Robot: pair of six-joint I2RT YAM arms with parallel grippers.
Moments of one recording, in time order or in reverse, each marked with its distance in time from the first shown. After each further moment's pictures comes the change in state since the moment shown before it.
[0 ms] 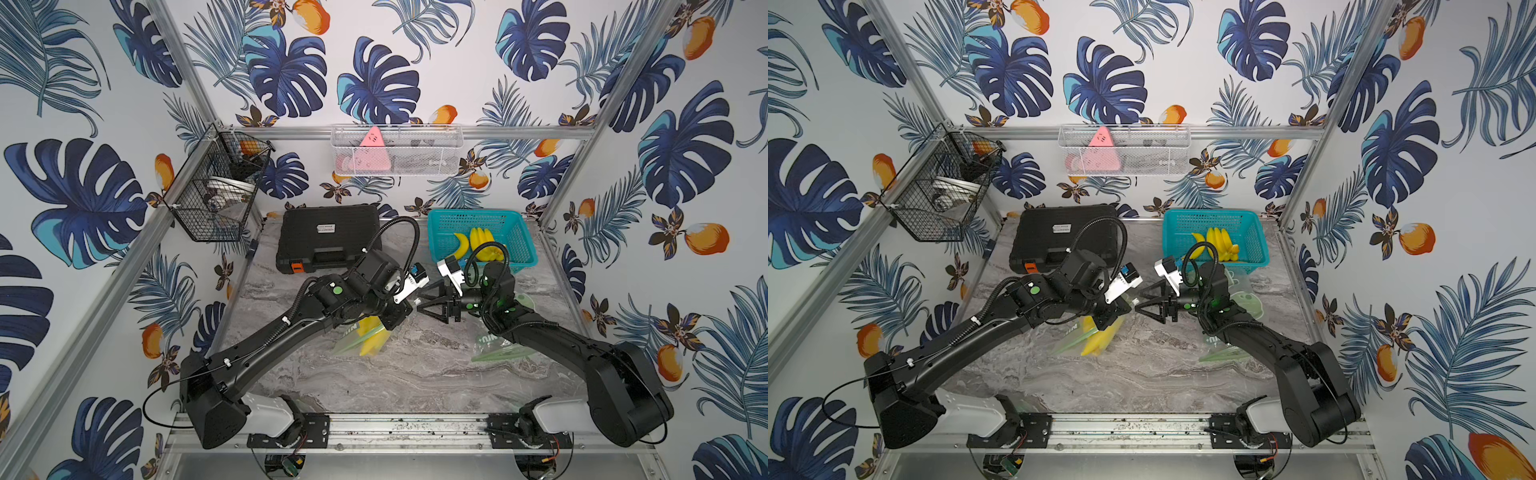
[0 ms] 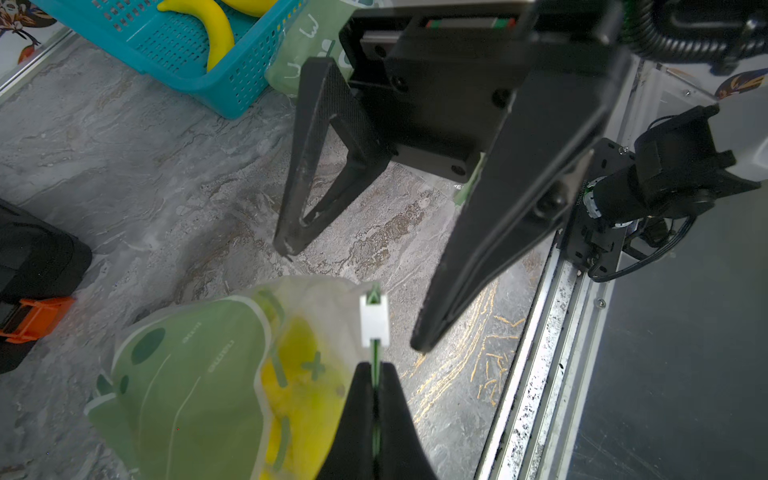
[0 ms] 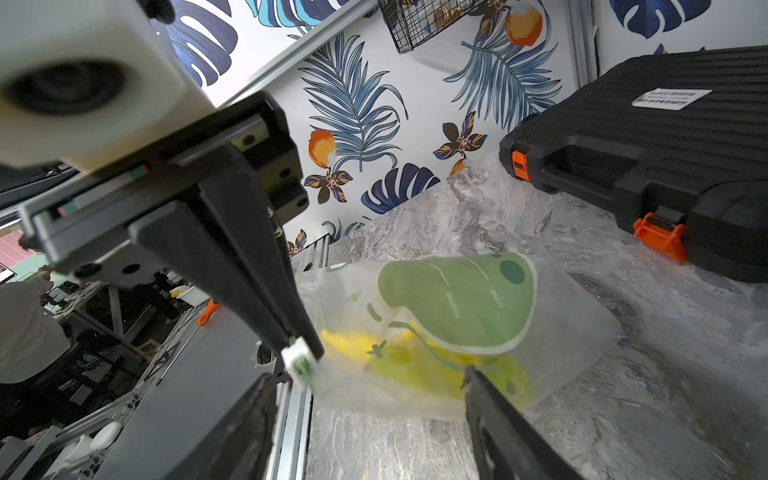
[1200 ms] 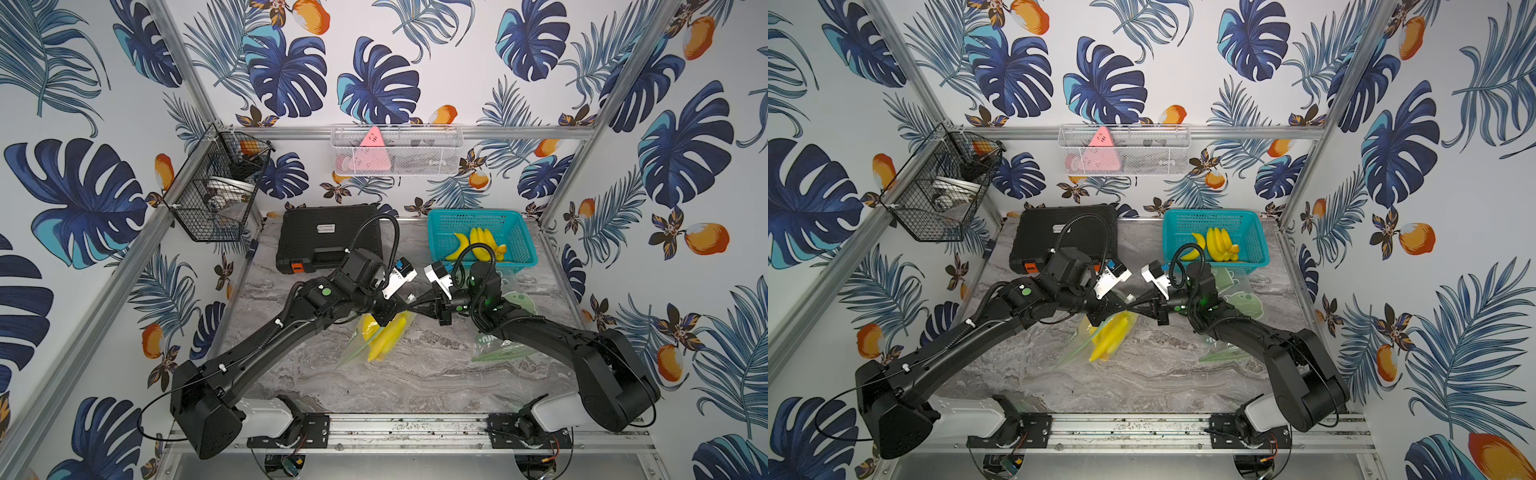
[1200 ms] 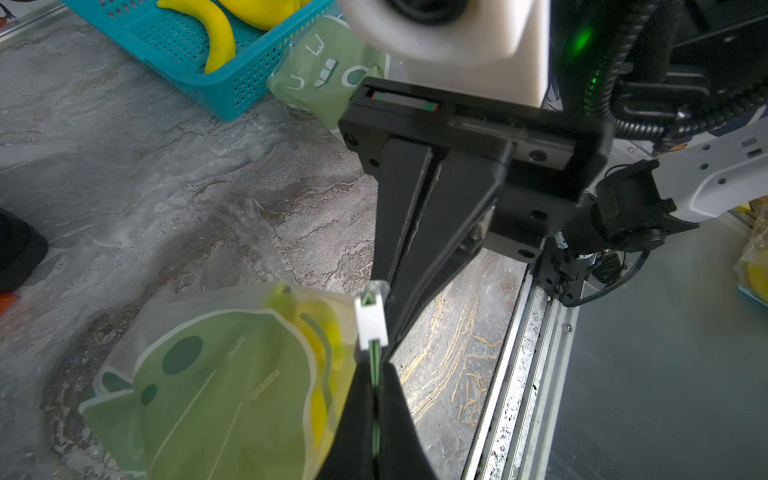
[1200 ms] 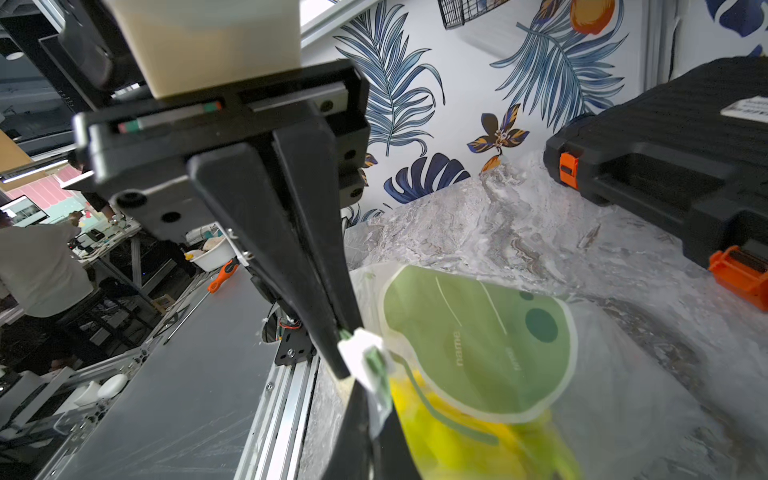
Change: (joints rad) left arm 0.101 -0.055 -0.117 0.117 0.155 -0.056; right arm 0.064 0.074 0.059 -0.020 -0.026 -0.105
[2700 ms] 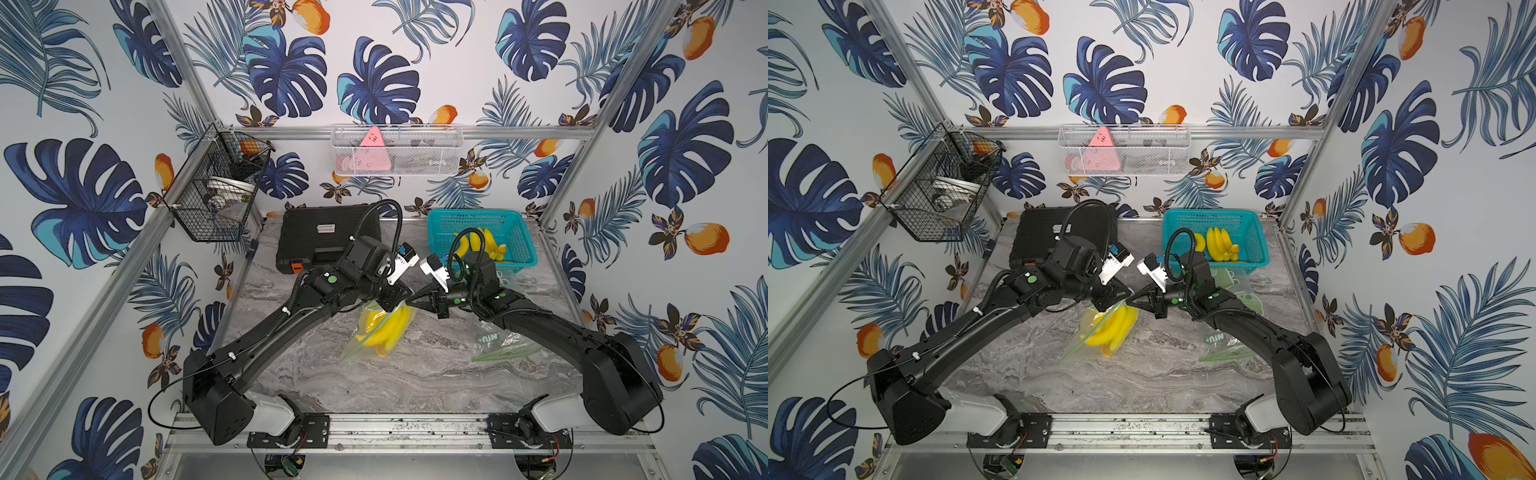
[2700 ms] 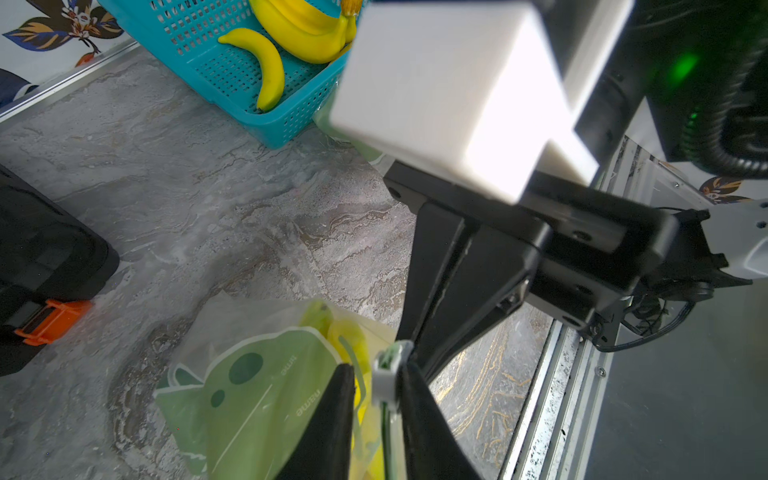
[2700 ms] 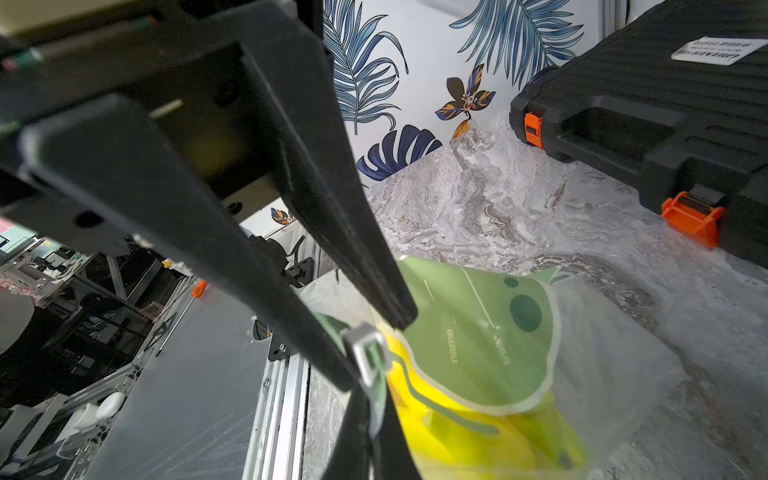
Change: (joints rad) left arm 0.007 0.084 0.129 -0.010 -0.086 -0.022; right arm 0.008 -0.007 0.144 -0.366 0.090 -0.101
